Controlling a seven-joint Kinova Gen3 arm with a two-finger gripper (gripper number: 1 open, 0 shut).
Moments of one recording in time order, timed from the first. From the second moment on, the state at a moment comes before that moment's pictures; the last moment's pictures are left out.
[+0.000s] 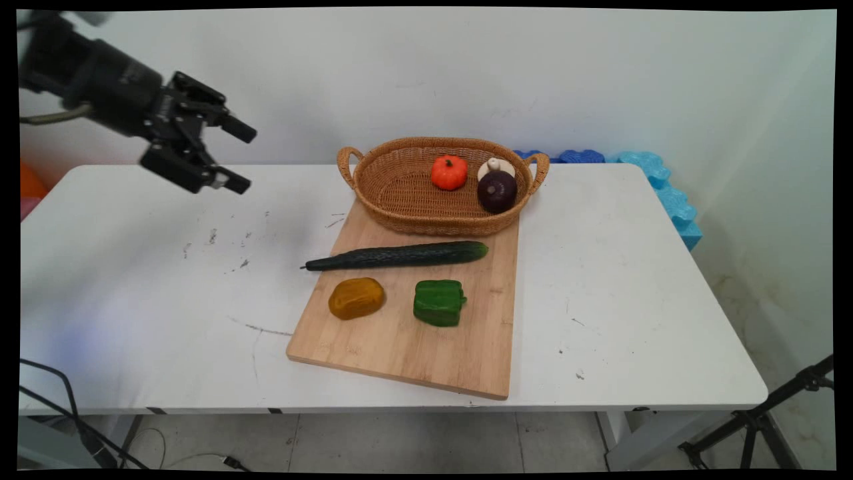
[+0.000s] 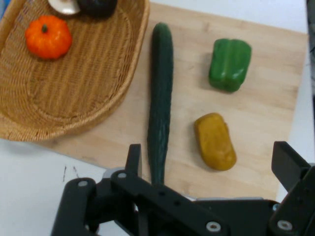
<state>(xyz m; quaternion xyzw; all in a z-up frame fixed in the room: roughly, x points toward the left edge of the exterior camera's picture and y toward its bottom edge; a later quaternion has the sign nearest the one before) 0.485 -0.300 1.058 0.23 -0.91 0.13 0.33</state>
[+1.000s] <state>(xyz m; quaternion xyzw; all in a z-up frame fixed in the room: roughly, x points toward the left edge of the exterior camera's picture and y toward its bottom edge) 0.404 -0.419 0.930 0.30 -0.93 0.06 0.22</state>
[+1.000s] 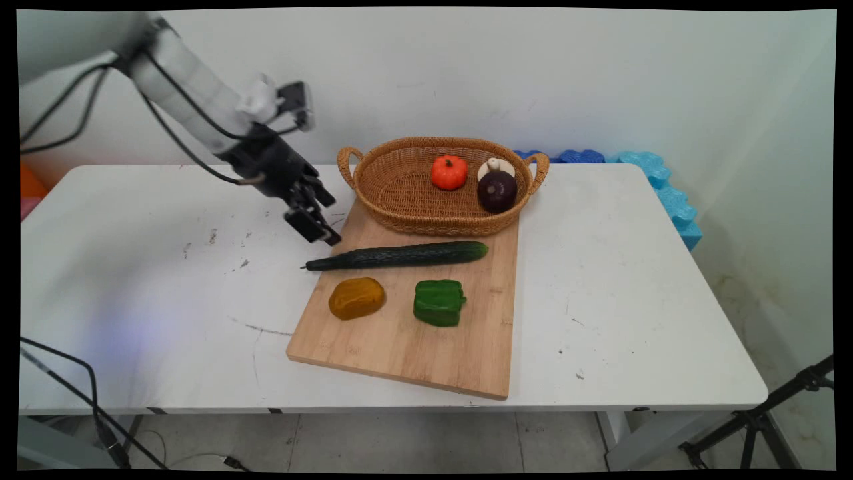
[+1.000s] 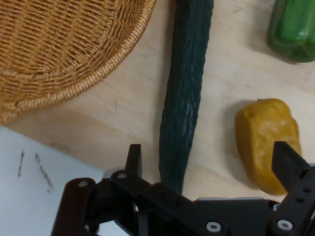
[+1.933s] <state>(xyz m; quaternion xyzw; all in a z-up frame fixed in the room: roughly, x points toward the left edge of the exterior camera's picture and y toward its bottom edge) 0.363 -0.469 0.850 0.28 -0.94 0.03 0.20</state>
